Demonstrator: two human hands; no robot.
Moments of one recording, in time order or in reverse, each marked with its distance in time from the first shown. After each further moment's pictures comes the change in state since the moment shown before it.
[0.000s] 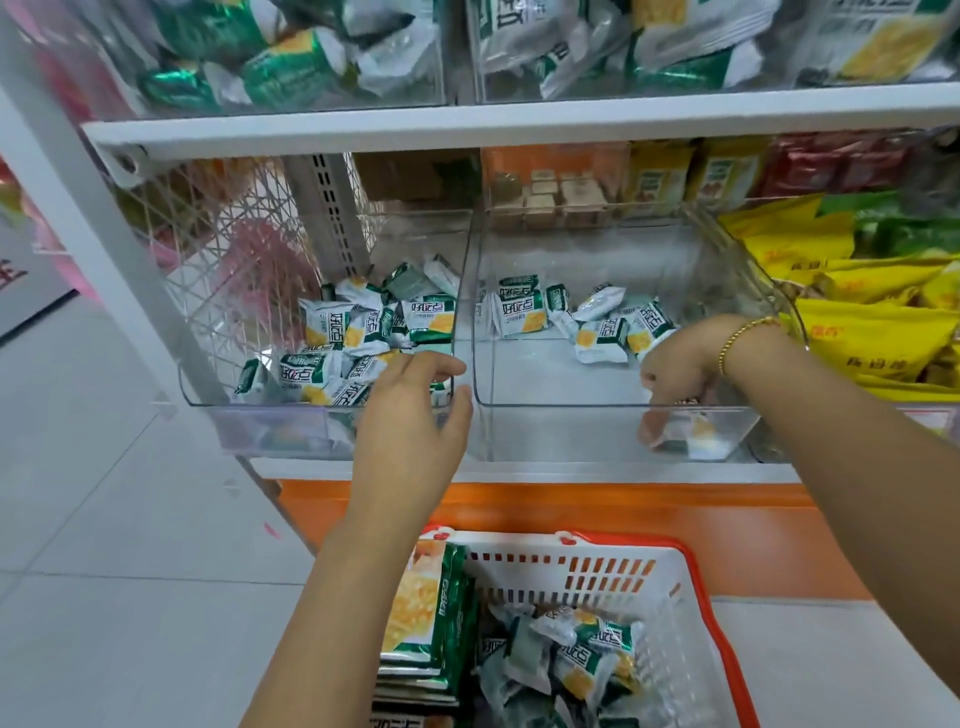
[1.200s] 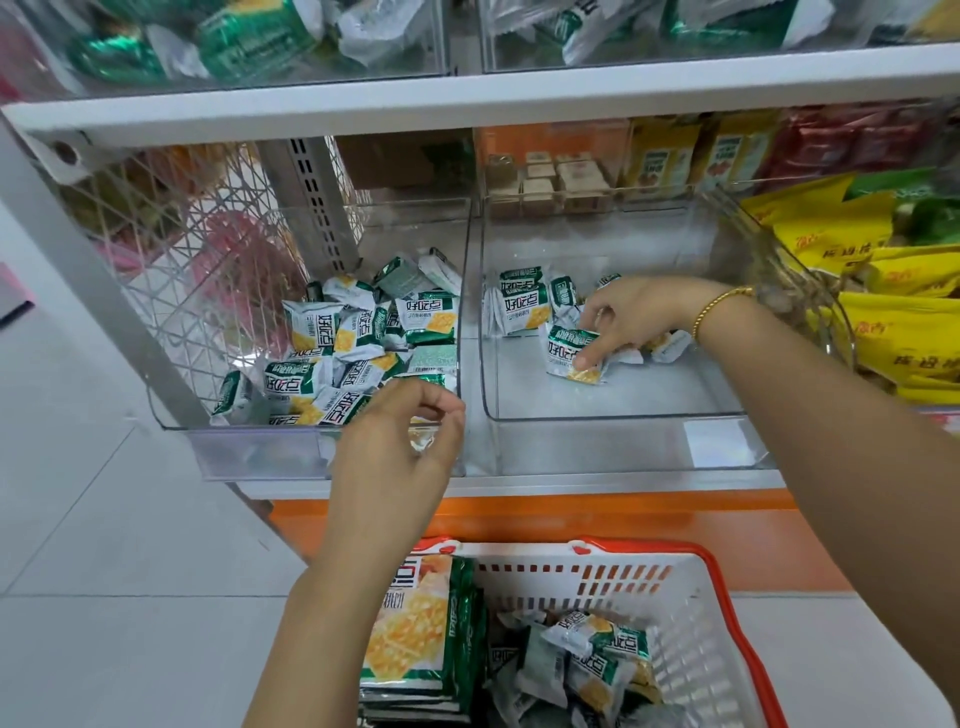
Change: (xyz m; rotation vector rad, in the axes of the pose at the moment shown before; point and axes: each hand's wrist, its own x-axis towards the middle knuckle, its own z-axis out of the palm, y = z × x) left_hand 0.003 -0.022 -0.005 -0.169 -0.085 -0.054; right_hand 0.042 -0.020 -0.041 0.378 0.287 -0.162
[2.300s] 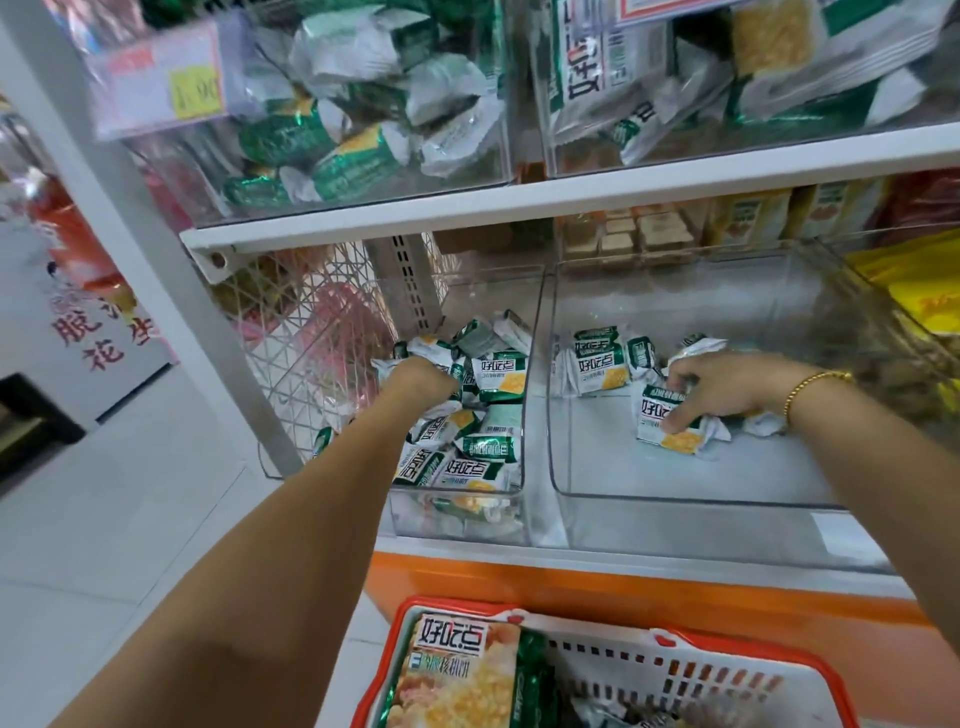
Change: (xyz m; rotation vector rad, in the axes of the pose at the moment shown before) left_hand 0.163 -0.054 -0.014 0.478 -0.319 -0.565; right_hand 0.025 0.017 0.010 -0.056 0.065 -0.002
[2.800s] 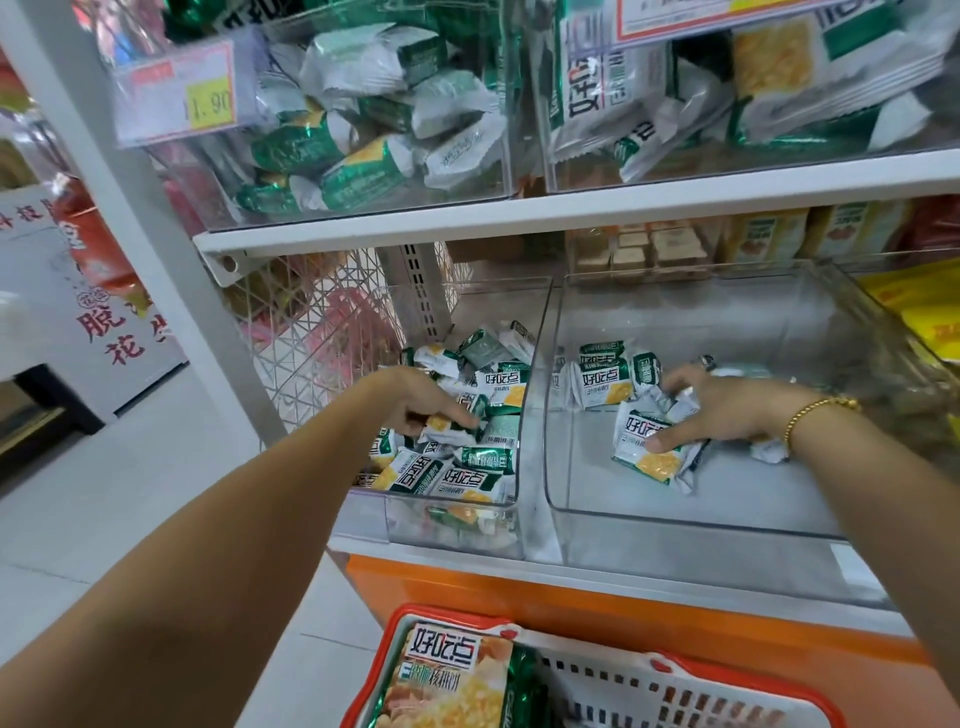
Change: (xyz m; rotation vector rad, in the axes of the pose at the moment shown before) left_hand 0.010 -0.005 -0.011 -0.244 -0.415 -0.193; right_hand -0.001 0.004 0.006 0.170 -0.051 -0.006
